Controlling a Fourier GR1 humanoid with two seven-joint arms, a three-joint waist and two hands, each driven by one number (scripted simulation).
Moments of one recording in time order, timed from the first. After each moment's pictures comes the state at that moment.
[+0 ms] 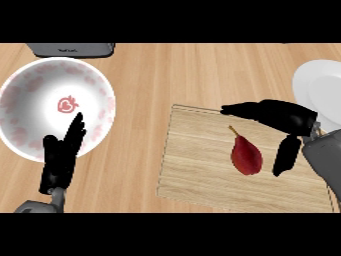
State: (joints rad) left arm -0.04 0.28 -0.21 -1.46 0.11 0.32 0.20; right arm -0.52 -0.55 0.37 -1.33 0.46 0.66 -0.24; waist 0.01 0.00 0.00
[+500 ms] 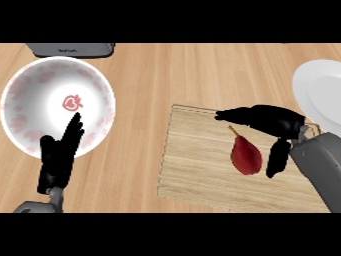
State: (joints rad) left arm -0.03 0.24 -0.16 -1.45 0.07 0.27 0.19; right arm -0.50 -0.47 0.34 -1.28 0.62 0.69 -0.30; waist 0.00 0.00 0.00
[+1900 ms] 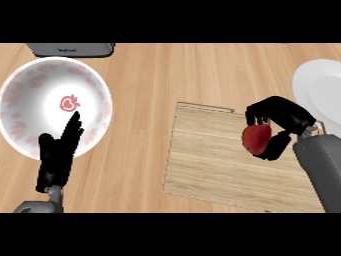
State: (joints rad) left arm -0.03 0.18 -0.07 -1.46 0.00 0.20 0.21; right arm -0.48 -0.36 0.10 -1.08 0.87 0.39 -0.35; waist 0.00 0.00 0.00
